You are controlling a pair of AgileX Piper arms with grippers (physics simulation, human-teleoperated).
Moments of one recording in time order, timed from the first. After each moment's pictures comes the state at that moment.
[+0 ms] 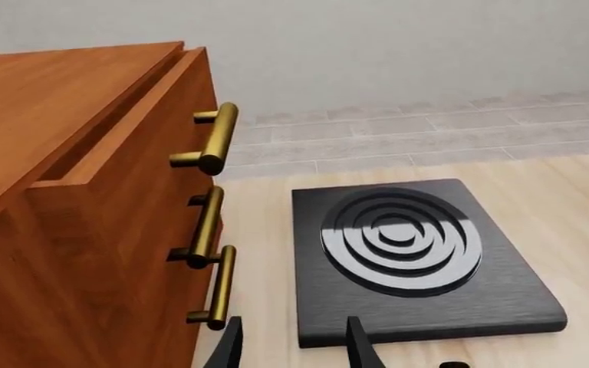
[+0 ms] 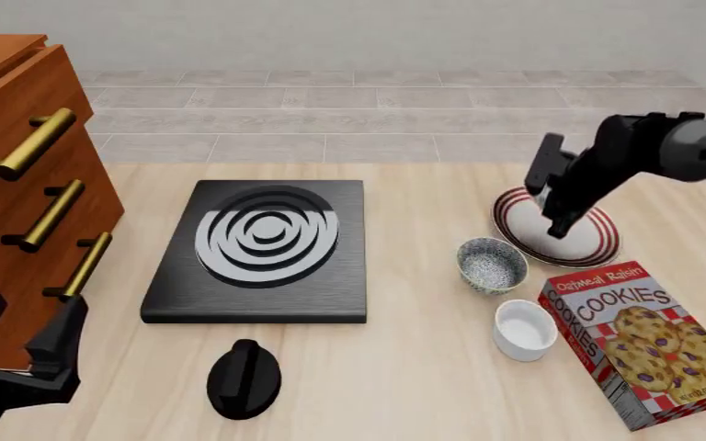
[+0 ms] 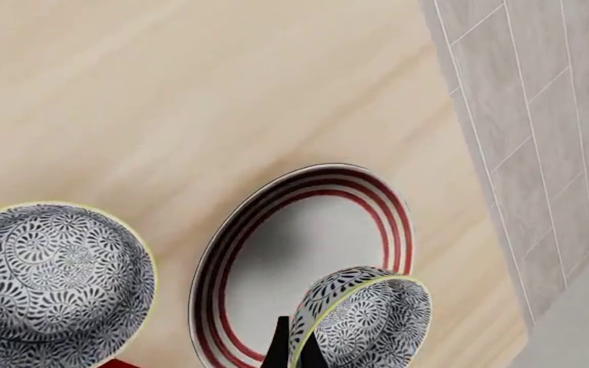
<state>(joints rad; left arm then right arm) -0.03 0.38 0.00 -0.24 0.07 -0.04 2.01 -1.46 0.61 -1.10</state>
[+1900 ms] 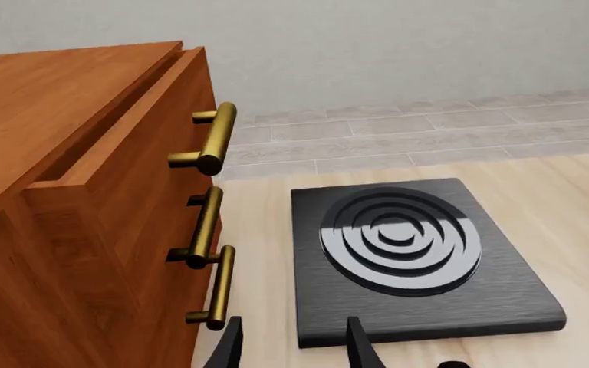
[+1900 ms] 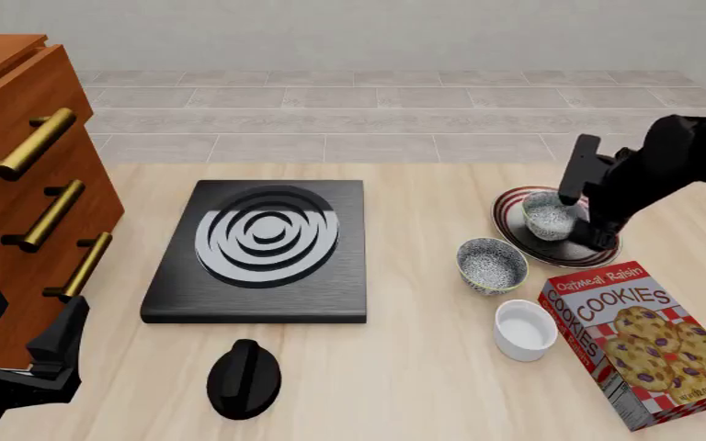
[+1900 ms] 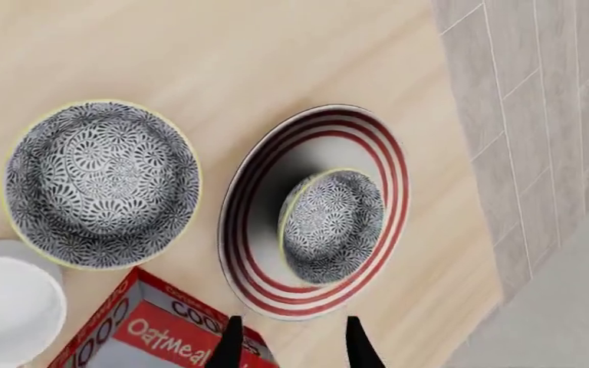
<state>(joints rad) -0.03 0.38 0.00 -0.24 0.07 -0.08 1.77 -1.23 0.58 -1.19</state>
